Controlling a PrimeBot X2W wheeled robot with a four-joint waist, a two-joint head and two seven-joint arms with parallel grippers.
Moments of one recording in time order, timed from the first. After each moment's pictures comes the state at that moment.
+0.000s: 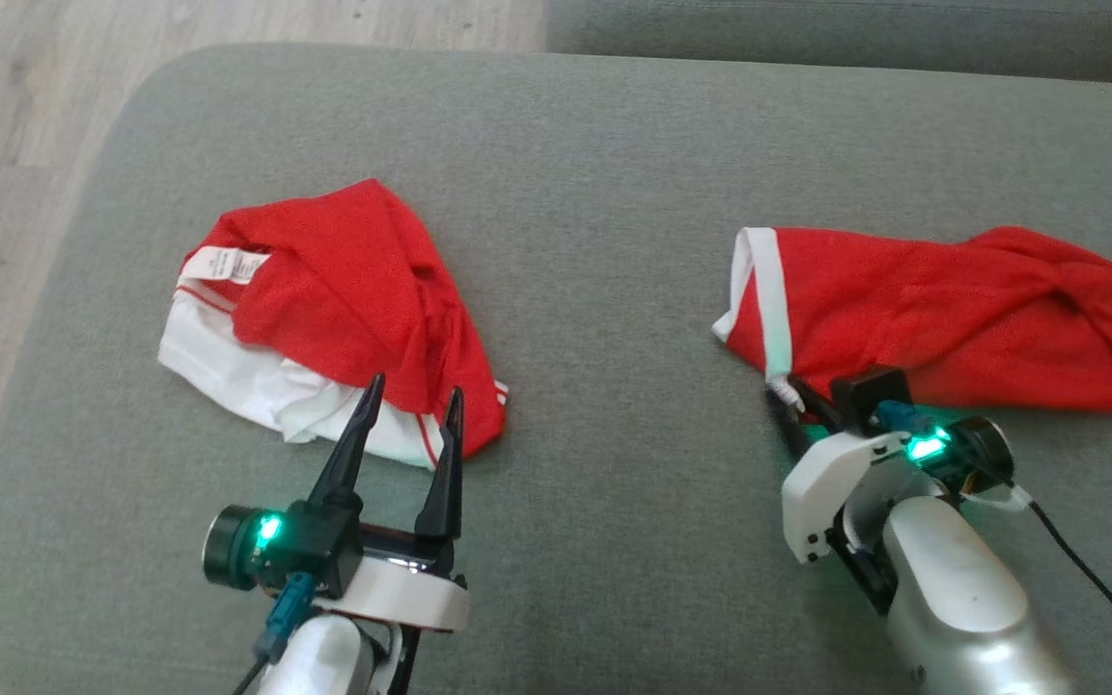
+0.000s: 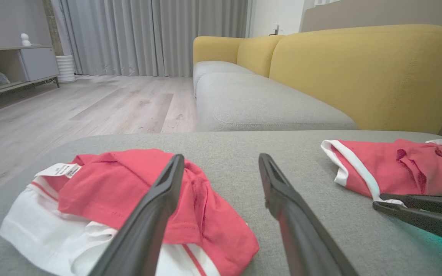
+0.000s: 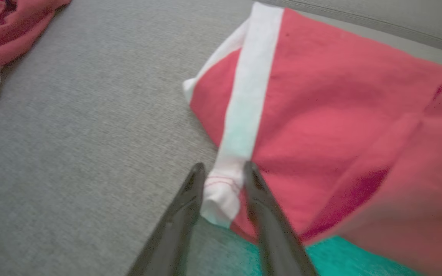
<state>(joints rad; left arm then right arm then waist) -0.14 0.05 -0.35 0.26 -0.17 0.04 -0.26 -0.41 -0.05 0.22 0.79 -0.04 0.13 -0.01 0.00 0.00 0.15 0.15</state>
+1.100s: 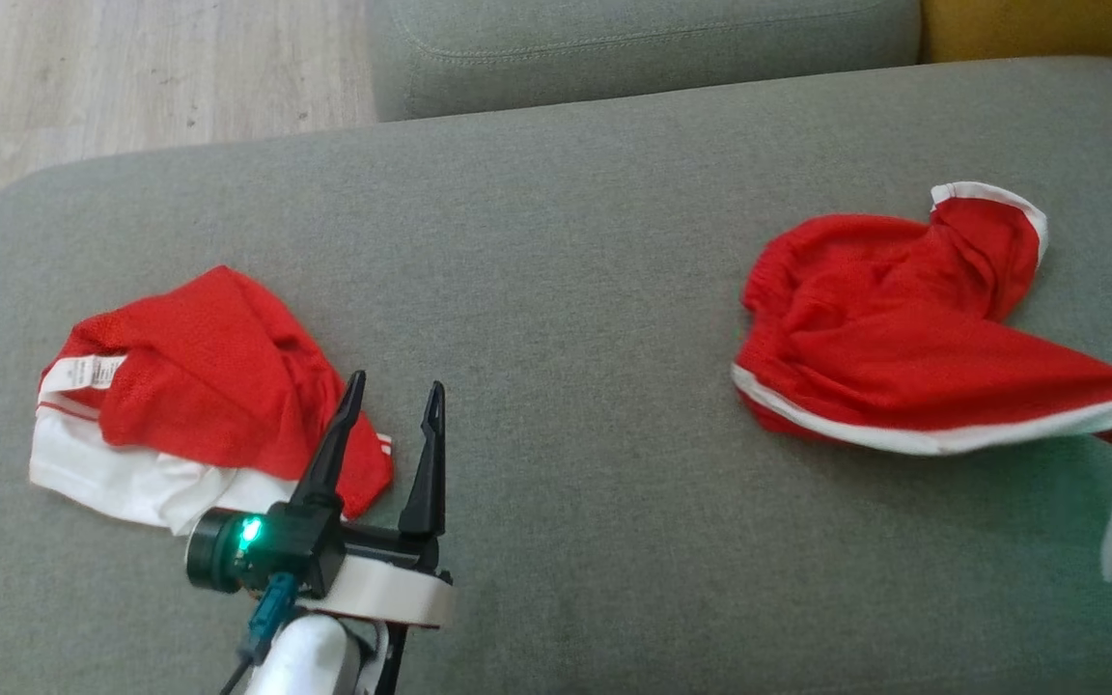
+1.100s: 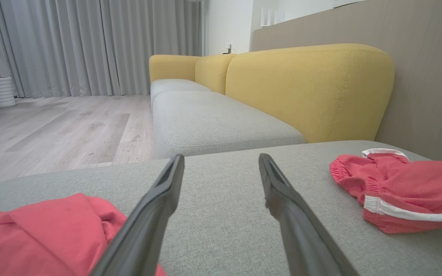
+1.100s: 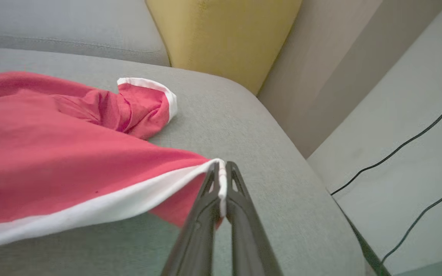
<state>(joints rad) -0.13 0.05 -0.32 0.25 -0.16 0.04 -0.26 -0.13 -0.08 -0.45 0.23 -0.29 0.13 0.12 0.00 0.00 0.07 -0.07</state>
